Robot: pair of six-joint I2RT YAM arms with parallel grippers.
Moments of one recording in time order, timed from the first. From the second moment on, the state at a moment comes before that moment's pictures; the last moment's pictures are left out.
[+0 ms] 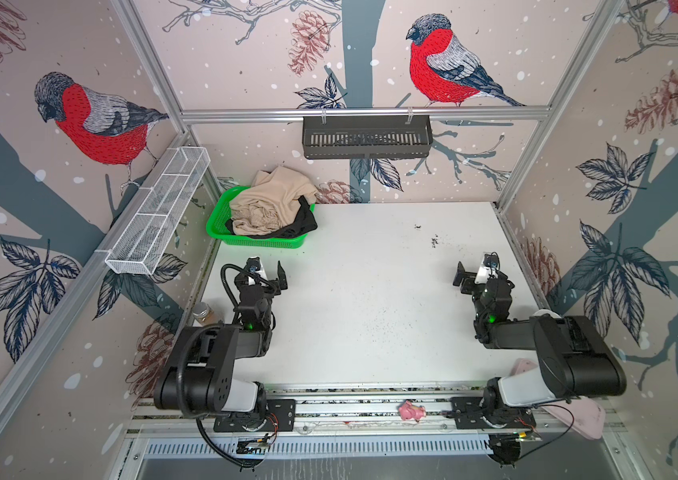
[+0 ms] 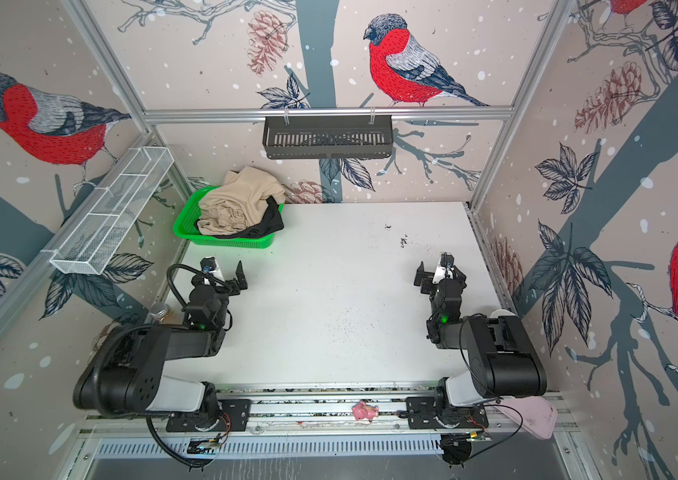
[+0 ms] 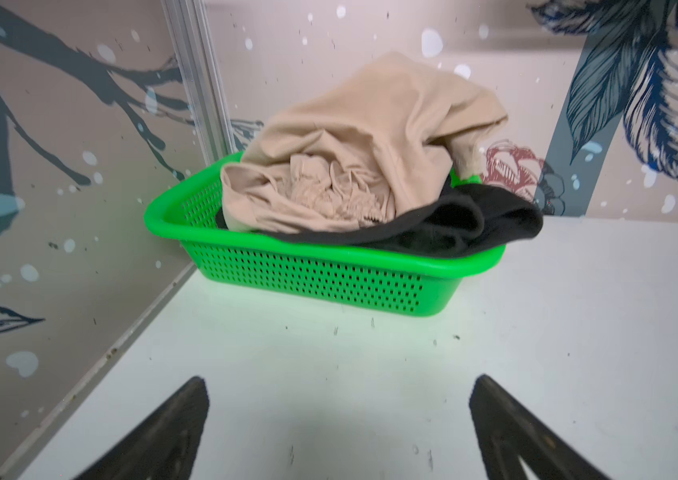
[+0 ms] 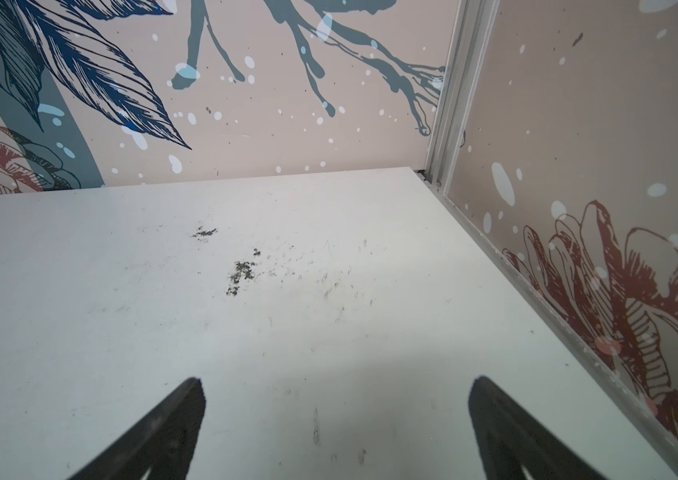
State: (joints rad) left arm -0.06 1.36 0.25 1.06 -0.20 0.00; right arm 0.04 1.45 0.29 1.00 0.15 0.01
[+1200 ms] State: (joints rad) left arm -0.06 2.08 1.74 -0.15 -0.07 -0.02; right arm 0.41 0.96 0.50 0.24 -0.17 0.10
